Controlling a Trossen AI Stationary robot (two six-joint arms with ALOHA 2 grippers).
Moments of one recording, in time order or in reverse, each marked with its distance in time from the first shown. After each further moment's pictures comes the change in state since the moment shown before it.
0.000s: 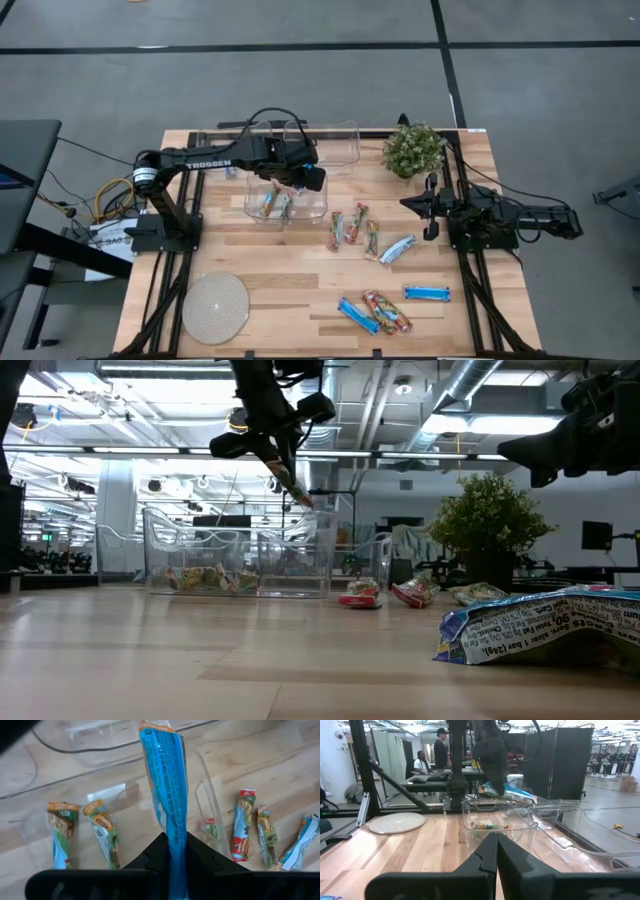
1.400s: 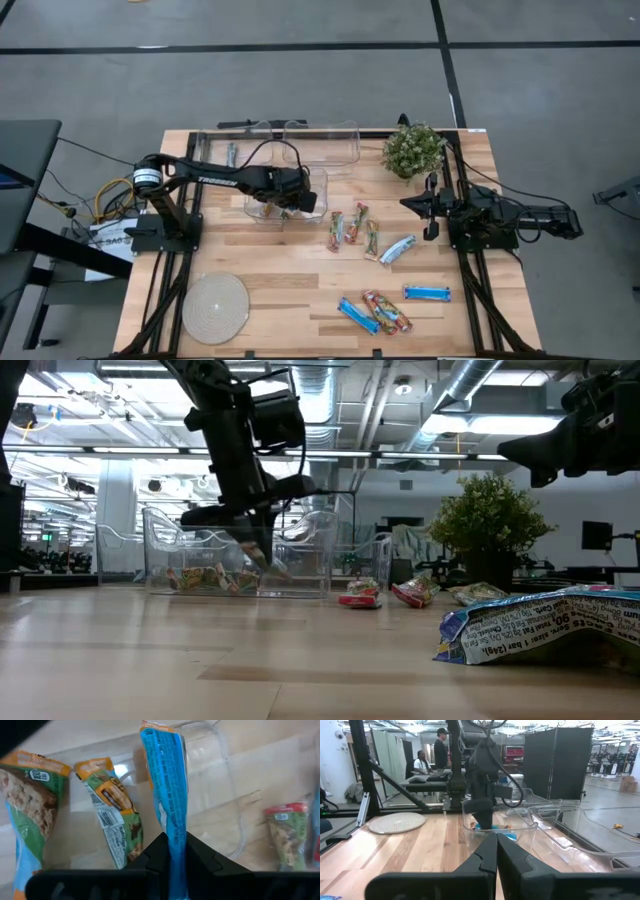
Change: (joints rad) left arm -0.042 0.003 -0.471 0.437 0.001 -0.060; right arm 0.000 0.000 0.000 0.000 0.000 0.000
